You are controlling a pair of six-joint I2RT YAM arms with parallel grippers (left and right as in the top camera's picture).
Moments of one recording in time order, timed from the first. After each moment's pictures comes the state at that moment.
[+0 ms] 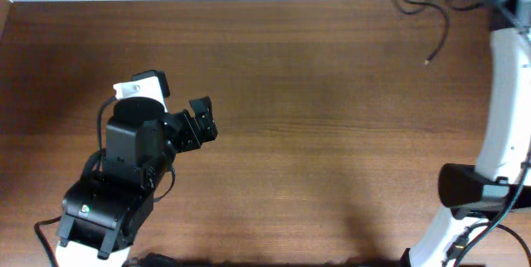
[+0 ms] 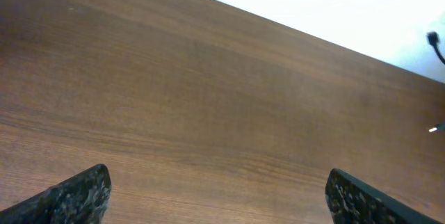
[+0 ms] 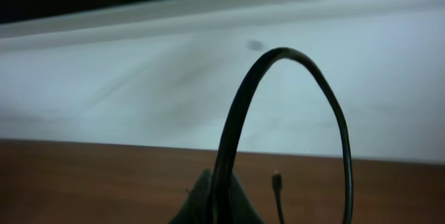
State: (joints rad) left arm -0.29 0.96 1.20 -0.86 -0.13 -0.49; right arm -0.11 2.01 2.55 -0.97 -0.32 0.09
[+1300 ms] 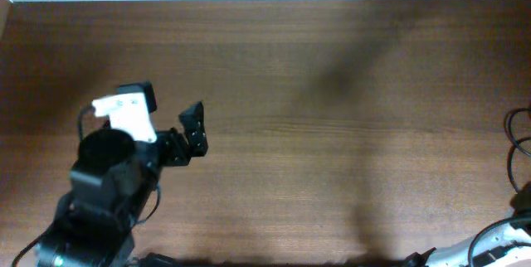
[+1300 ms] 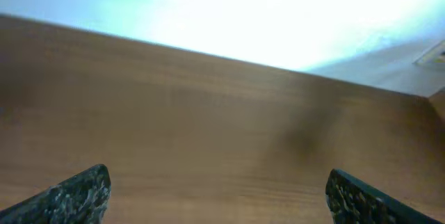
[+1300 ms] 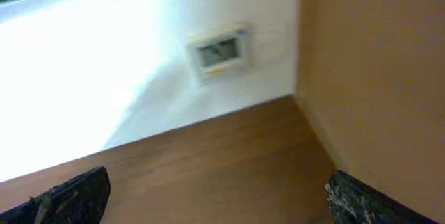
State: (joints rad) left arm -0.29 0.81 1.20 -0.81 -0.11 -0.35; right arm -0.84 2.06 2.55 -0.99 -0.65 -0.15
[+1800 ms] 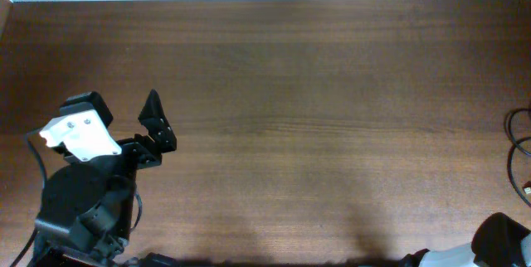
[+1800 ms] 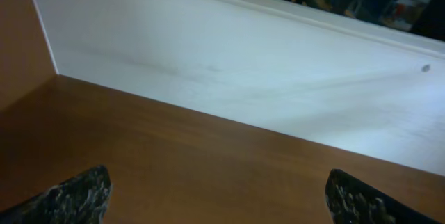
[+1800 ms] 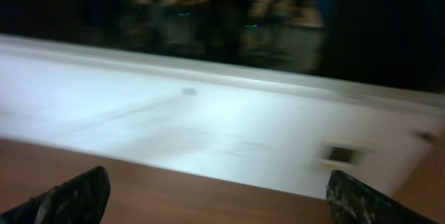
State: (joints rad) left arm -0.29 0.71 1.20 -0.70 -0.40 -0.29; right arm -0.59 1.70 2.55 -1.09 -0.76 -0.24
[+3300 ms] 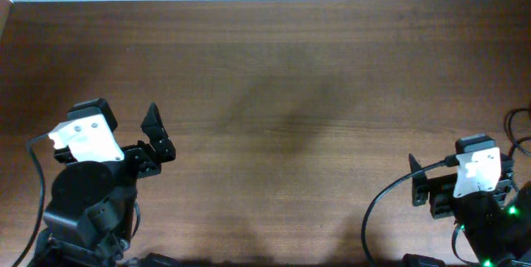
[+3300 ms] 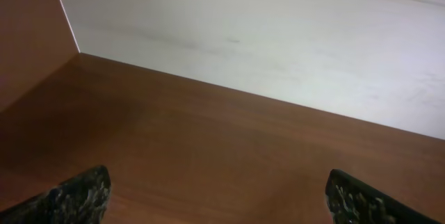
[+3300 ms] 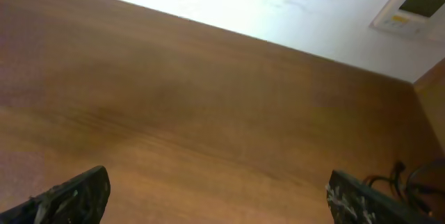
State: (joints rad) left arm -0.29 0.71 1.20 -0.83 -0.42 -0.29; right arm -0.19 0.52 1.00 -0.94 -0.26 -0.32
